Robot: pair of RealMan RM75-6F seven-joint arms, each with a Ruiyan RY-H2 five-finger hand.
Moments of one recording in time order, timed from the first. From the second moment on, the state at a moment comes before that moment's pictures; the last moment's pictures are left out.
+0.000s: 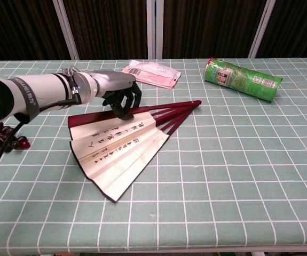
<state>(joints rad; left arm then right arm) -1.07 -1.80 -0.19 -1.05 0.87 0.62 0.29 0.16 -1.05 0.09 -1.62 -1.45 1.39 0.01</state>
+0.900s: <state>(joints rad) -0.76 -1.34 -0.21 -1.67 1.46 1.18 -0.16 0.56 -1.10 0.05 -1.54 -1.66 0.91 1.03</state>
